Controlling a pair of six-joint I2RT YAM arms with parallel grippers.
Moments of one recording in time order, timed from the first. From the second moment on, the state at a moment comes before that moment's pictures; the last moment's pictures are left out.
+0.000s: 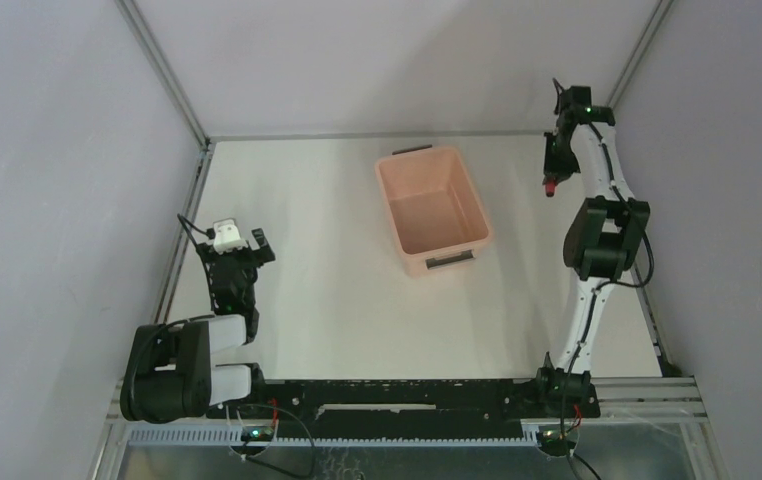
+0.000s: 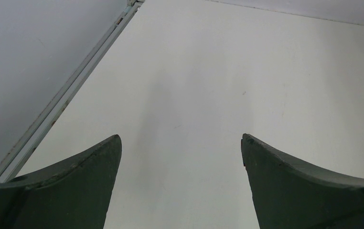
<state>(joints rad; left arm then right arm) 0.05 1.26 0.16 1.02 -0.21 -0.04 -0.12 2.23 2.12 -1.11 0.07 0.05</state>
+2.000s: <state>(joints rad) 0.05 1.26 0.16 1.02 -0.21 -0.04 0.60 1.85 1.57 -0.74 0.25 0.40</state>
